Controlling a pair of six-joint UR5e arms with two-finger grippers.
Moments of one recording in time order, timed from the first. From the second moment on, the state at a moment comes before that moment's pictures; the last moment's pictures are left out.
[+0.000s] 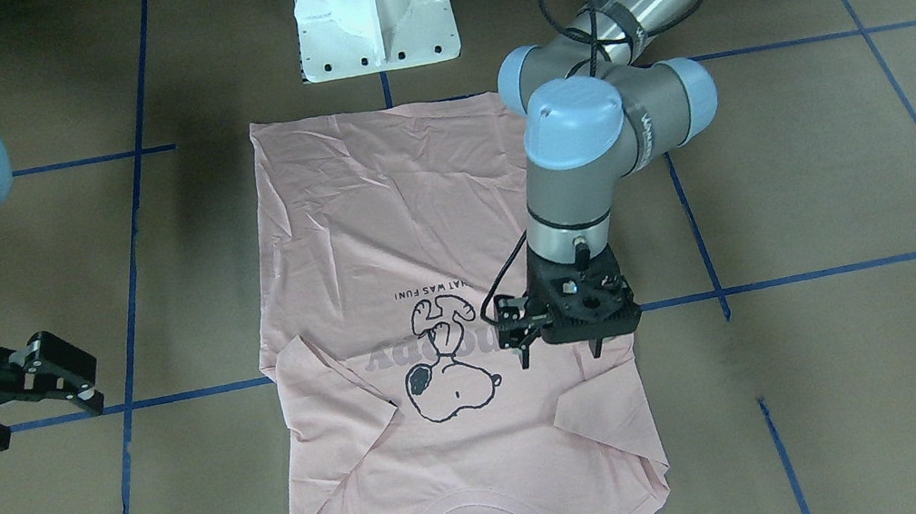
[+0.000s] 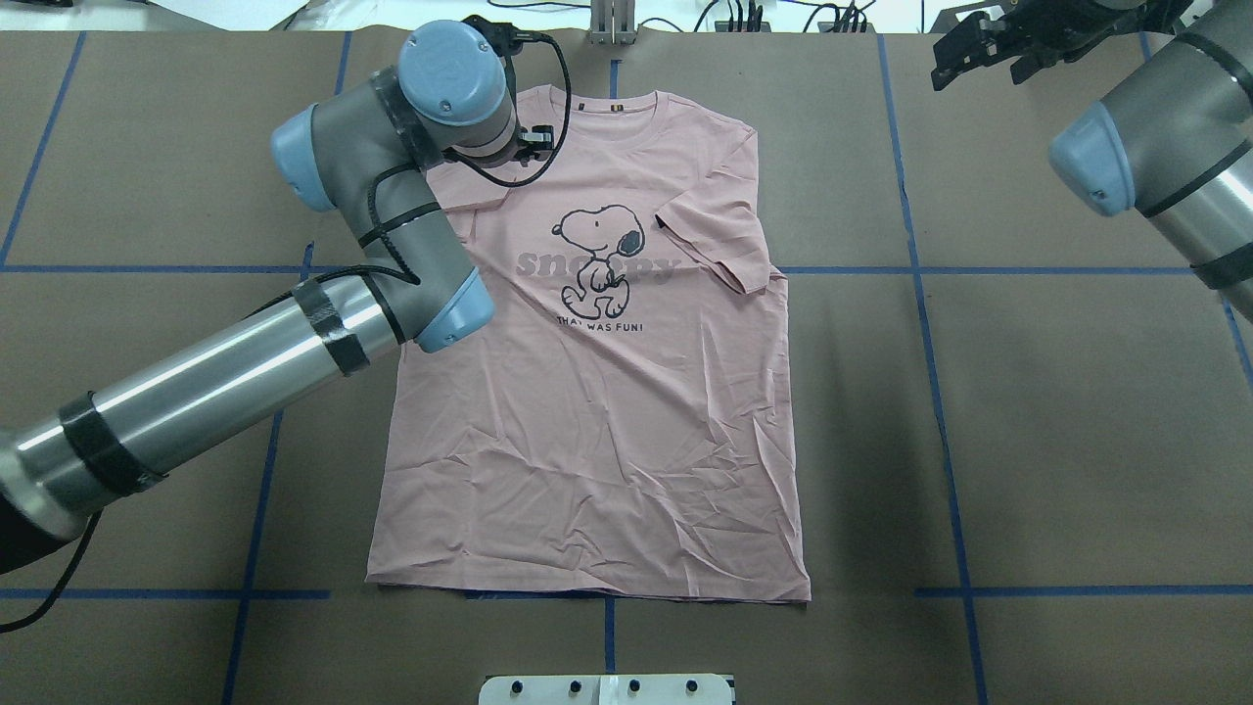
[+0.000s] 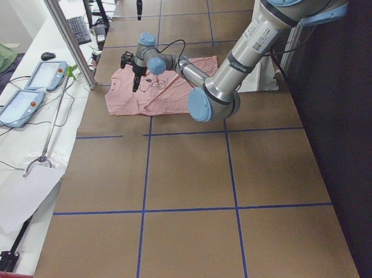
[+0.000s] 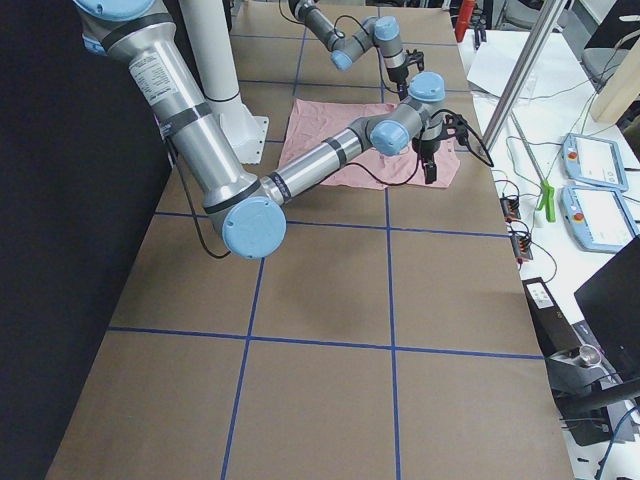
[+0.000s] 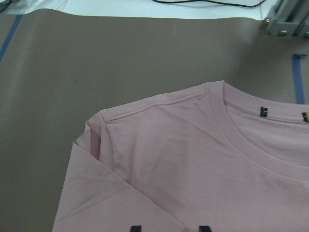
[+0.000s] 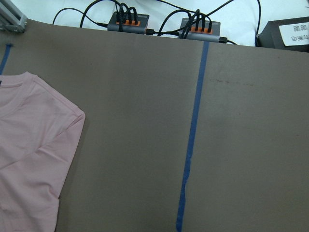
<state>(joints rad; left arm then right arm) -0.75 -2.34 -1.40 -1.91 -1.74 -1.04 1.07 -1.06 1.64 -1.37 2.17 0.78</state>
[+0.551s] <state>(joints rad) -0.64 -1.97 -1.94 -1.88 -1.83 -1.13 0.58 -1.30 2.08 -1.38 1.81 1.38</state>
